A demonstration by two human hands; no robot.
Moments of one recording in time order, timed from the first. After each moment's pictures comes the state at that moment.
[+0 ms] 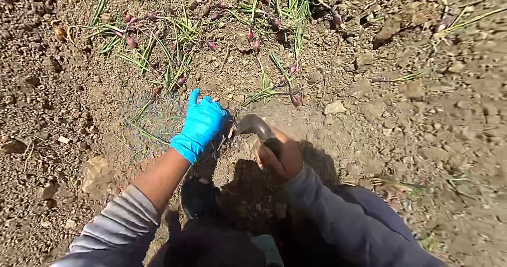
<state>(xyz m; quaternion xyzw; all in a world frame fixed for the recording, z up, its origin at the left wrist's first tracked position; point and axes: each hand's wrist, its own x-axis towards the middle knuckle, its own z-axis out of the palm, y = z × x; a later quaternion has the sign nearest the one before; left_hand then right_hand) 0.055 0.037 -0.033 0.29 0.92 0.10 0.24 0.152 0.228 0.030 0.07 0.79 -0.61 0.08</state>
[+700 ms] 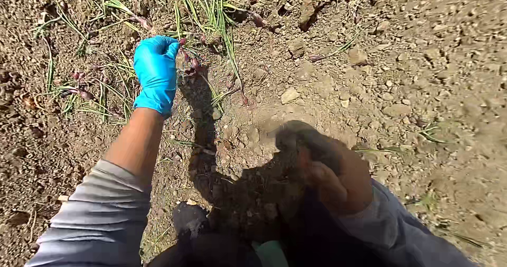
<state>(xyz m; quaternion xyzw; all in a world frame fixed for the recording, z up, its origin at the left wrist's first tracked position) -0.082 0.139 -0.005 0.08 0.96 0.23 0.15 0.209 0.342 0.061 0.13 0.83 -0.54 -0.04</state>
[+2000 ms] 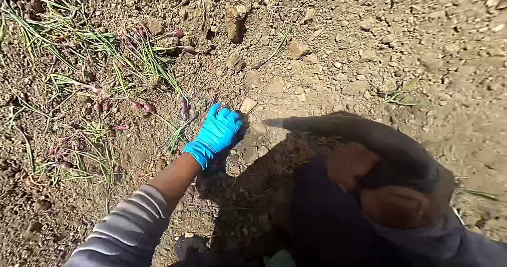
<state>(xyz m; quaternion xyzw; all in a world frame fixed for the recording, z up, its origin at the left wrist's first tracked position) 0.039 0.255 -0.084 0.64 0.74 0.11 0.19 0.257 0.429 0.066 0.19 0.76 -0.60 -0.15</state>
